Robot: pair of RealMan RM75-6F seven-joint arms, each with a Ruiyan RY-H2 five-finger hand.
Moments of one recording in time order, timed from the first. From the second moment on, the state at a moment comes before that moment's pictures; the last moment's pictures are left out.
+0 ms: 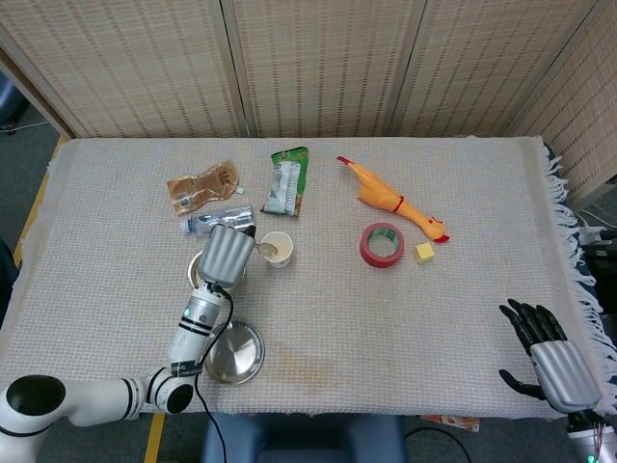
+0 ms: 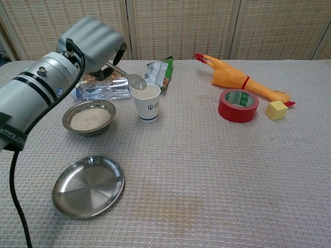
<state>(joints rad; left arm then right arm) -0.93 -1.70 -0.16 -1.38 1.05 1.36 1.03 0.04 -1.07 -0.07 -1.63 -1.65 1.45 0.06</state>
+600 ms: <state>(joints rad) -0.68 -1.38 0.01 -1.98 0.94 1.24 0.89 0.02 -1.07 -0.11 -1.66 -1.73 1.50 0.03</state>
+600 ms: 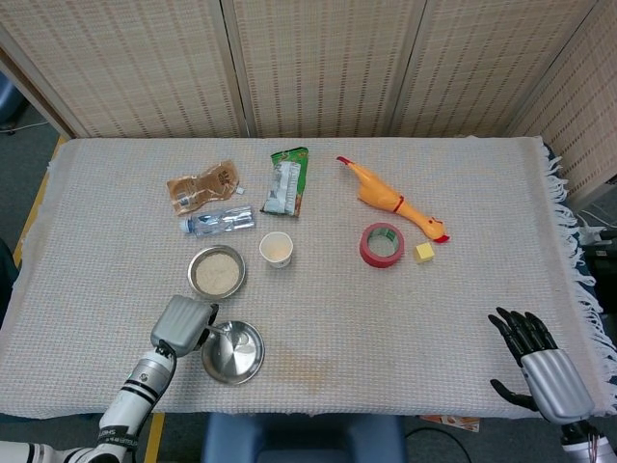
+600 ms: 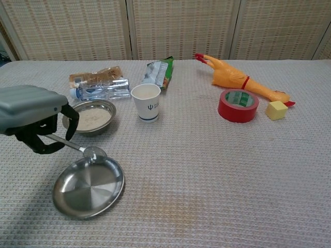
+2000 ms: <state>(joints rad) -0.48 -1.27 0.11 -1.93 1.34 1.40 0.41 -0.01 -1.09 -0.10 -1.65 -1.74 1.56 -0.02</state>
